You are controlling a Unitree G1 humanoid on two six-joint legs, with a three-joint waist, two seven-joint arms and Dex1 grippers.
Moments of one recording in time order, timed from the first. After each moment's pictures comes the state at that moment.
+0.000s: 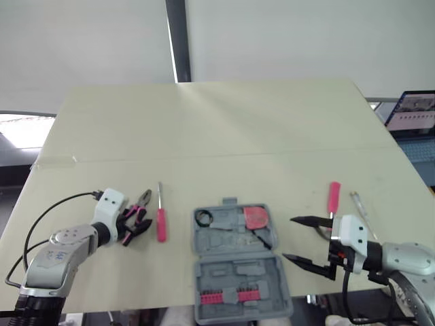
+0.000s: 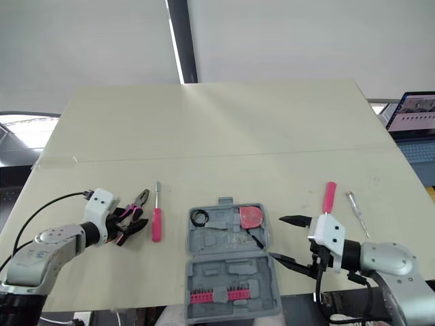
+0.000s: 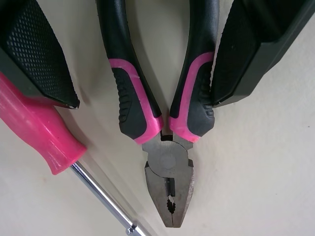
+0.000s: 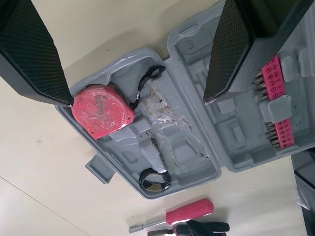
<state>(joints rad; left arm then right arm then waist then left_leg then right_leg) -0.03 0.69 0.15 -0.20 -0.33 0.80 -0.44 0.24 -0.78 -0.18 -0.43 0.42 0.15 1.05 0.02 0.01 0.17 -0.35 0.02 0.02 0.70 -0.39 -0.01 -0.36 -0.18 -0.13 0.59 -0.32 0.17</state>
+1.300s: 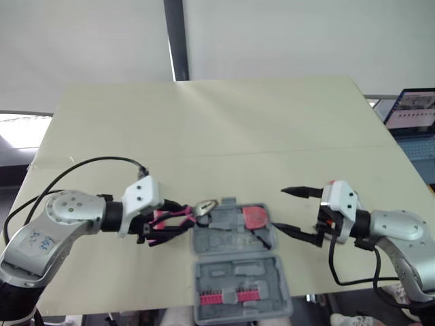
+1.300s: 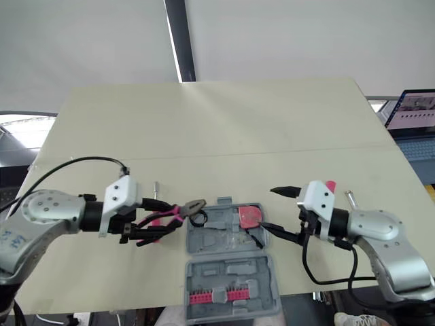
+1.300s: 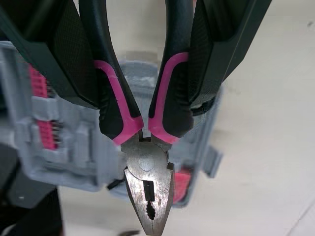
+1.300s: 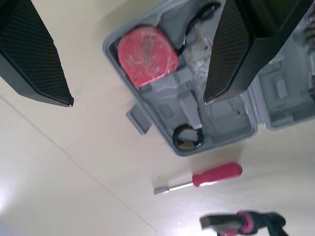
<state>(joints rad) -0.29 0.95 -0.05 -0.55 -0.52 0.74 -1.02 -0.08 -0.79 -0.09 -0.47 0.47 0.37 0.99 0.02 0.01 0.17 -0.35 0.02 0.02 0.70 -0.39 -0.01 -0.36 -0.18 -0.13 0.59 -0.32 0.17</state>
